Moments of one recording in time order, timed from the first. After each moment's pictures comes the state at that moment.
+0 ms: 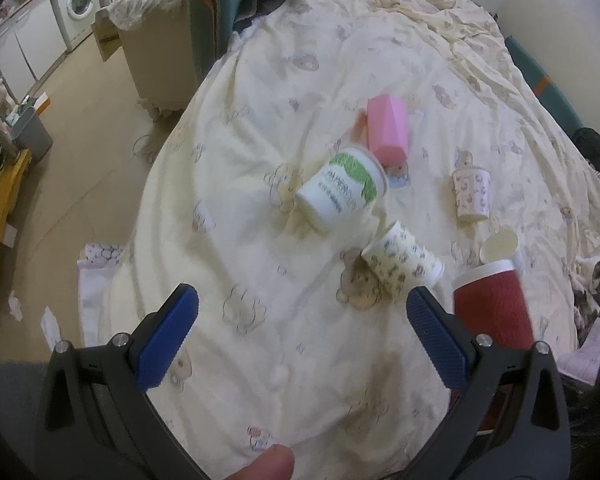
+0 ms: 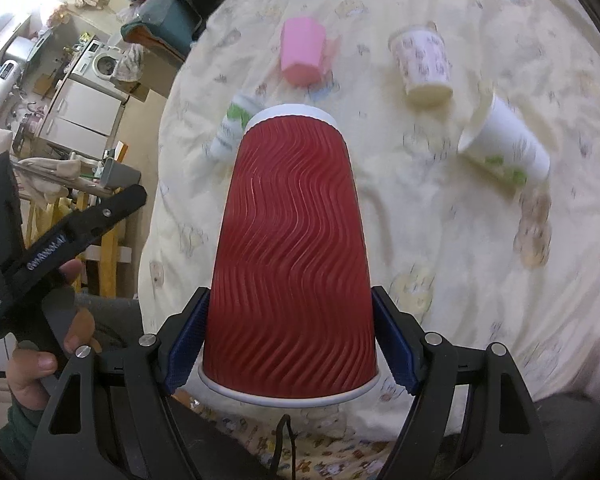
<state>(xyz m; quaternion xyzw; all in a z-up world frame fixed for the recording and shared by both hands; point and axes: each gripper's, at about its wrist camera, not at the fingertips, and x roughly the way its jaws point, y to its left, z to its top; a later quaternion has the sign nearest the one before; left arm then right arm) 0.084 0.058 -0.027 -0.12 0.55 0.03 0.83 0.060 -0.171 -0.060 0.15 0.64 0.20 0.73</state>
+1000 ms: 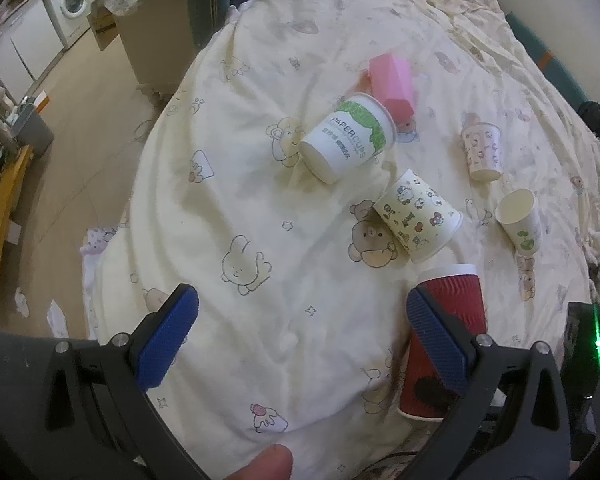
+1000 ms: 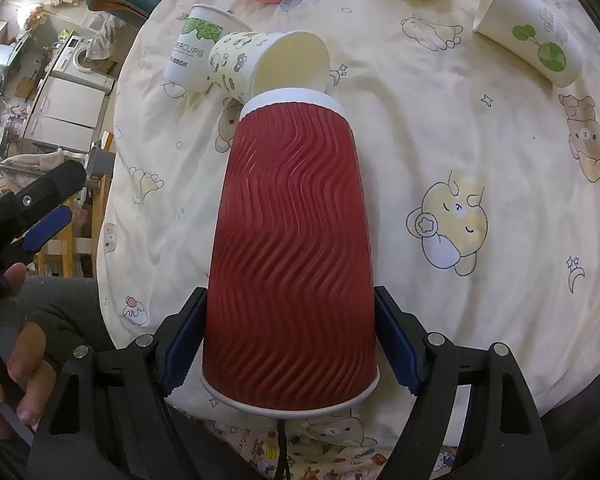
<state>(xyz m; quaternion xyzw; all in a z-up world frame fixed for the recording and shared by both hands) 0.062 0.046 -0.055 -0.09 0.57 0.04 0.82 0.029 -0.156 -0.142 0.16 0.67 0.18 0.71</state>
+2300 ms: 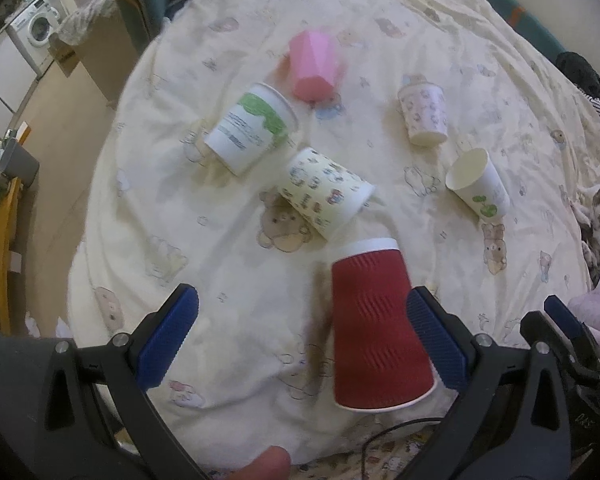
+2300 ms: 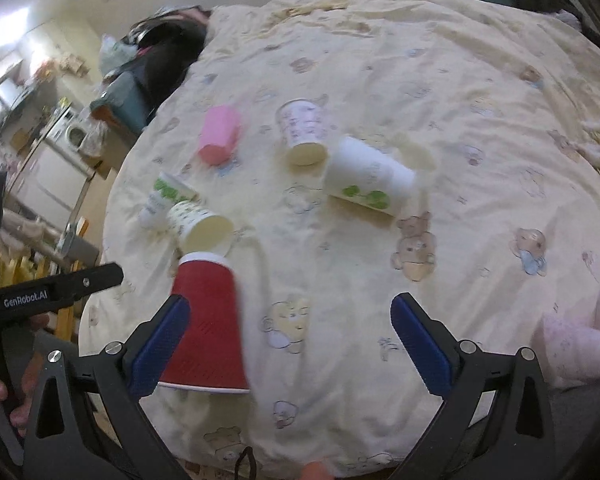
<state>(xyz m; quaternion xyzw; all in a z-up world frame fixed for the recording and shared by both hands) 0.074 -0.048 -0.041 -0.04 0.60 -0.01 0.80 0.011 -0.271 -0.056 0.15 0.49 0.09 0.85</state>
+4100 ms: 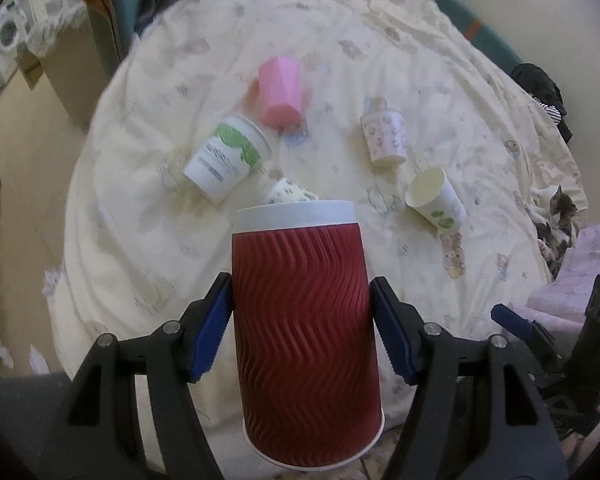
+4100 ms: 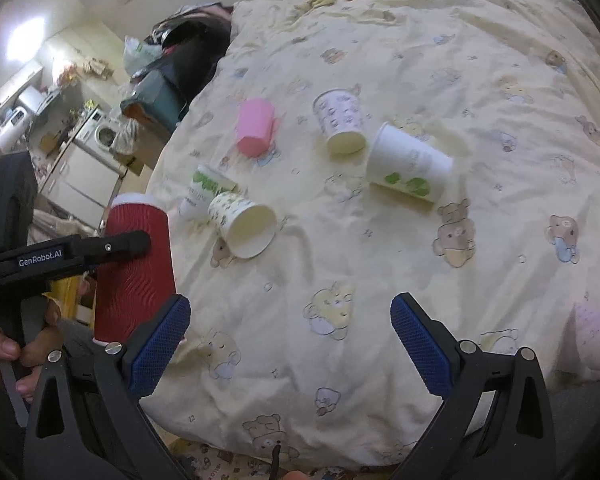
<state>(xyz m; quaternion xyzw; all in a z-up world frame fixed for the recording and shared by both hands) 0.075 -0.022 -0.019 -0.07 0.56 -0.09 0.82 0.009 -0.251 -0.051 0.18 0.50 0.15 0.83</state>
